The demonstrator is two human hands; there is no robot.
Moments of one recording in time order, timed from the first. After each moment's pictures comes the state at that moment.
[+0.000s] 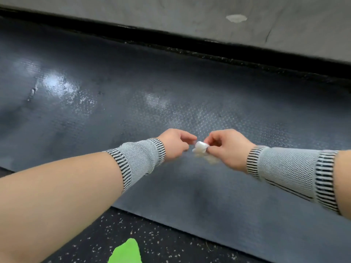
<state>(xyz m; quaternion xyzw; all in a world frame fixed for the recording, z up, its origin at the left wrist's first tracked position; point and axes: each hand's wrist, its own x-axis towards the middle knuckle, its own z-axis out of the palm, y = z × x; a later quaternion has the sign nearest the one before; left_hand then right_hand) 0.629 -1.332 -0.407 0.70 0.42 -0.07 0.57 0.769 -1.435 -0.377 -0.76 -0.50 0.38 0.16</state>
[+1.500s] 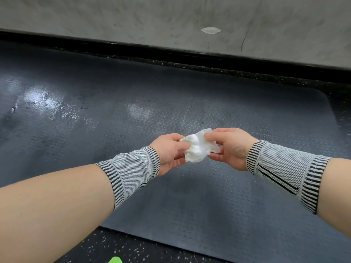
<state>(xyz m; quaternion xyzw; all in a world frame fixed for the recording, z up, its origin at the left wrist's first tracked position) 0.667 -1.353 -0.400 0.44 0.48 0.05 0.76 0.817 -1.442 -0.380 -0.67 -0.10 0.58 0.44</state>
